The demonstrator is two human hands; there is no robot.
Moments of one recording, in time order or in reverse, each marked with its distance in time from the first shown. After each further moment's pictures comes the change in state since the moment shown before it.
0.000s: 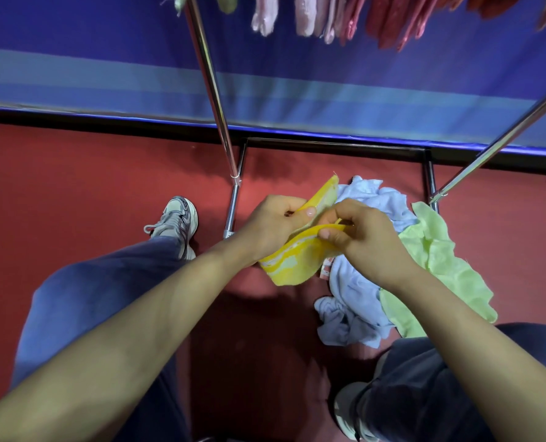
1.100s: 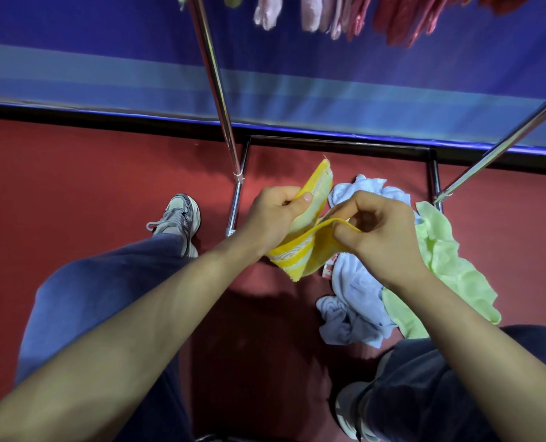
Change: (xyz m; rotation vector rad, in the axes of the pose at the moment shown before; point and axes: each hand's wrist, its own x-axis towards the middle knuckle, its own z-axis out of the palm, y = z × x) left_hand 0.005 -0.002 -0.002 -0.023 0.181 0.037; right_hand -0.004 -0.012 0.003 0.239 0.226 0.013
